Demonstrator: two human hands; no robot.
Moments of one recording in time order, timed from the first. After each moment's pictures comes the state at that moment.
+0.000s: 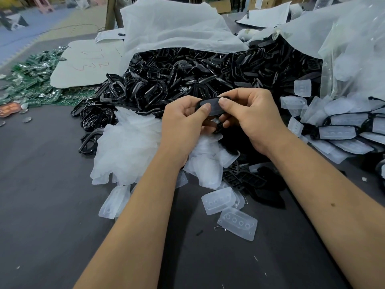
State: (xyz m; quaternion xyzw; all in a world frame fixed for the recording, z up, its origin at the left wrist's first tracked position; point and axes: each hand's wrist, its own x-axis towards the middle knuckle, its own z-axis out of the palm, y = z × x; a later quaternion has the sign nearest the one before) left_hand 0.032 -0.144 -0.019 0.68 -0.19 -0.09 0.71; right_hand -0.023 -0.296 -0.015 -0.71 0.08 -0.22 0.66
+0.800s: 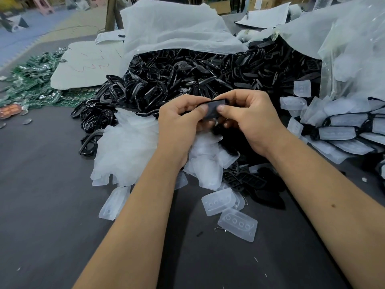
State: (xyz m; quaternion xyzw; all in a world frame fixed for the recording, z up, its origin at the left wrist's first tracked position) left_hand 0.030 -0.143 -0.016 0.62 -0.18 -0.09 0.76; right_hand -0.023 -0.295 -0.016 -0.72 0.07 -0.20 0.66
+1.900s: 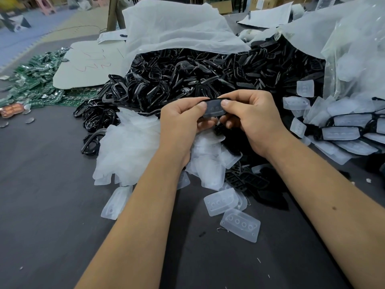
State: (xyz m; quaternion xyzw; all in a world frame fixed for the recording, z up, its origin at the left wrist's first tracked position) left_hand 0.031 -0.143 -0.015 0.60 -0.14 -0.13 0.77; right_hand -0.020 -0.293 -0.018 -0.69 0.09 -0.21 0.69
